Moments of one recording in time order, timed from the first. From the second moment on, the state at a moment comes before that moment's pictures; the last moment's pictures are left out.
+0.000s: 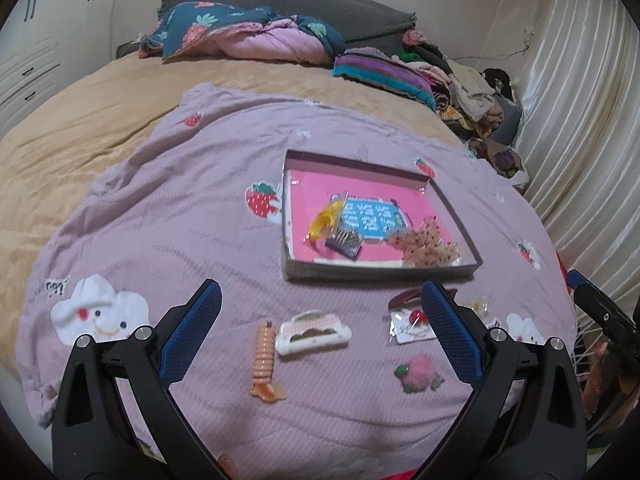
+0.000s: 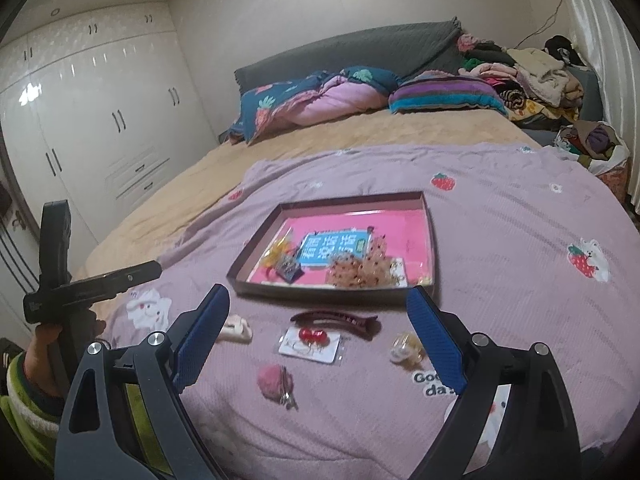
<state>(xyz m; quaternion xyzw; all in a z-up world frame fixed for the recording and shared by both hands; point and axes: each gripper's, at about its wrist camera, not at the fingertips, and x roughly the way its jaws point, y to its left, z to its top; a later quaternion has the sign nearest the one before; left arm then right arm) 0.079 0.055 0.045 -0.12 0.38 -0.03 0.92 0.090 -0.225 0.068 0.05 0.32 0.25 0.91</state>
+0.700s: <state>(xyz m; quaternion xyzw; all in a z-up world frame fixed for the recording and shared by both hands) 0.052 0.067 -0.011 -0.08 0.44 0.00 0.89 0.074 -0.182 0.022 0.00 0.38 0.29 0.88</state>
